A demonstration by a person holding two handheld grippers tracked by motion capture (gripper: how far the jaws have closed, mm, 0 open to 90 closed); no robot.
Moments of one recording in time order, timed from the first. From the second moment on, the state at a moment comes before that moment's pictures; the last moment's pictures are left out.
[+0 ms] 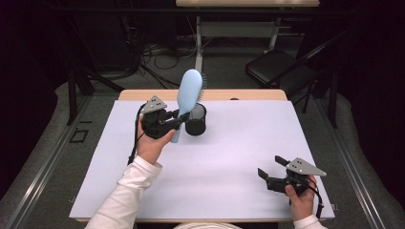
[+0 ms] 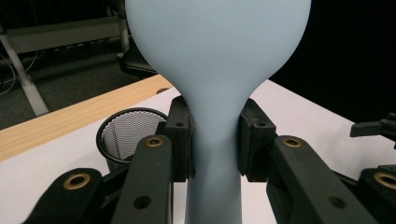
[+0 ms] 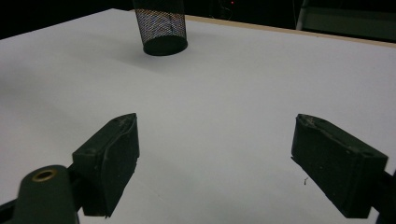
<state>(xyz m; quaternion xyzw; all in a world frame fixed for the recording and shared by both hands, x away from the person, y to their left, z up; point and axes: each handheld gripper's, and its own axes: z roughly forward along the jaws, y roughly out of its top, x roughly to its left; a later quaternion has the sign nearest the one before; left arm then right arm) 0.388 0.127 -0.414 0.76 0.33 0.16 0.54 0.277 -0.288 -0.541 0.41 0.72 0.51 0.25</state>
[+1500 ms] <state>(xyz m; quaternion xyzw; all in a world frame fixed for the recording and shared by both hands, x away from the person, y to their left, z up) 0.376 0.119 -0.445 0.74 0.31 0.18 0.57 0.278 -0.286 -0.537 0.39 0.72 0.51 0.25</state>
